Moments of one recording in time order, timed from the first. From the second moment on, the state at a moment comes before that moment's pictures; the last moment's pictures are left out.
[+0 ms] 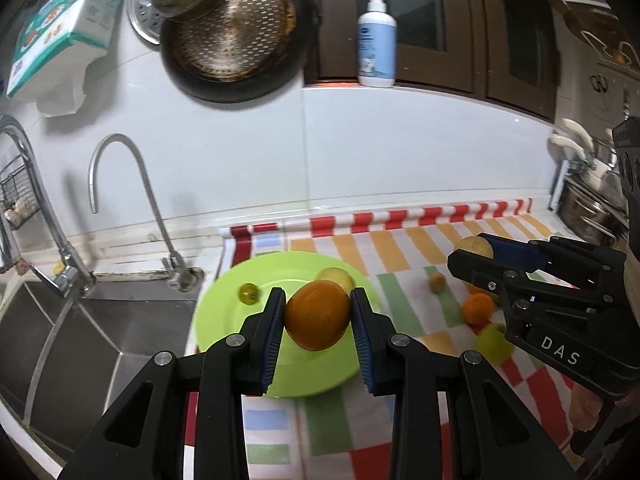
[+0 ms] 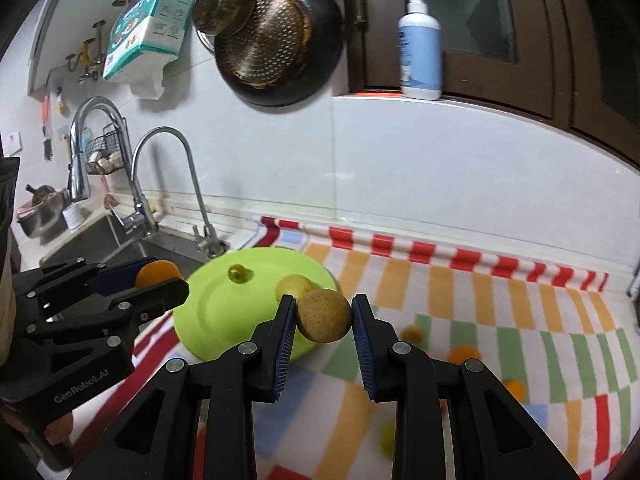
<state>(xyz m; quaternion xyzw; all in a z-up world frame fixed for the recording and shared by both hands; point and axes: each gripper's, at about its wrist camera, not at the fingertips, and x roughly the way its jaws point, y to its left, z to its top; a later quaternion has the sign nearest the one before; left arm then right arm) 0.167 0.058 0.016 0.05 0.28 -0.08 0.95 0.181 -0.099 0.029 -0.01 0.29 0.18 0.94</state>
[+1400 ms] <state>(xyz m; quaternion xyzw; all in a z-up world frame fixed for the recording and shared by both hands) 0.279 0.129 -0.060 0.02 0.37 -0.05 0.93 0.291 0.007 -0.041 -0.04 0.37 0.23 0.90</state>
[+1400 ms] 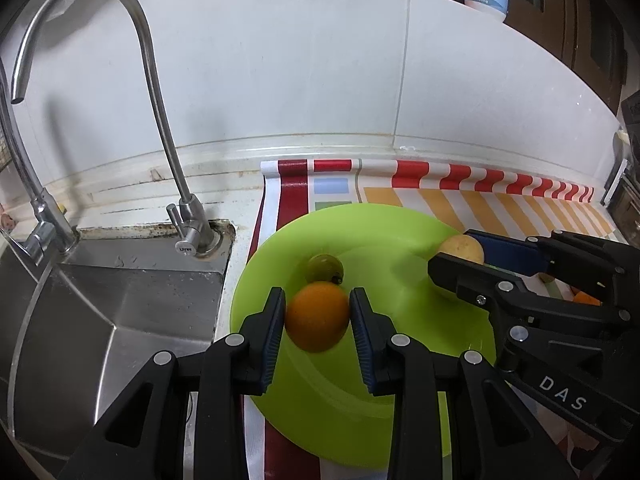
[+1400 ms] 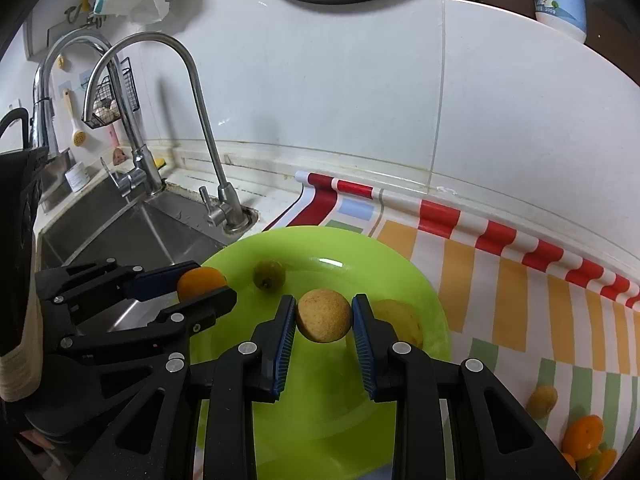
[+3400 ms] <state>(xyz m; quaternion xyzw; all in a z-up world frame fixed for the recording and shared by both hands) 0.121 0.001 0.025 0.03 0.27 -0.06 0.96 0.138 -0.160 0.030 0.01 0.31 0.14 0.94</state>
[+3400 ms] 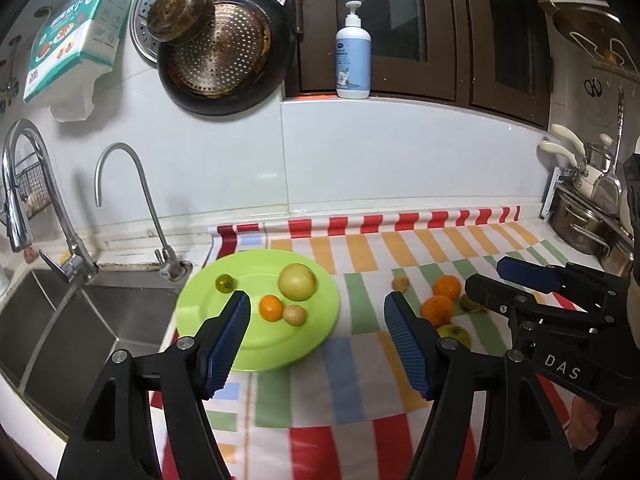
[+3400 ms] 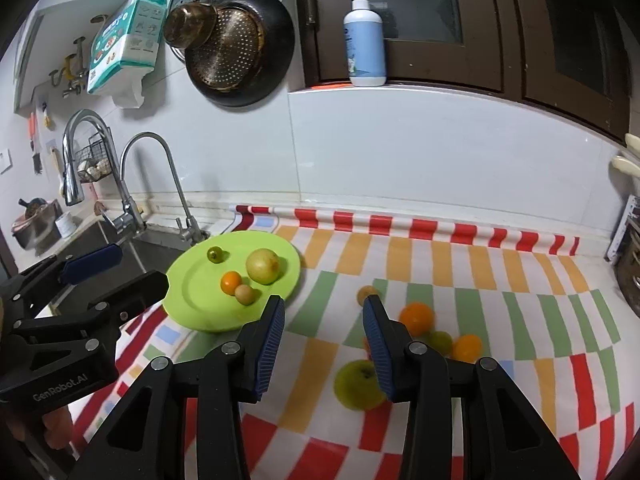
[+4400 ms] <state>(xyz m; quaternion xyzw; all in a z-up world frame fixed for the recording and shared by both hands) 0.142 -0.112 -0.054 0.03 0.35 -0.13 0.93 0.150 -0.253 -0.029 -0.02 0.37 0.11 0.92</state>
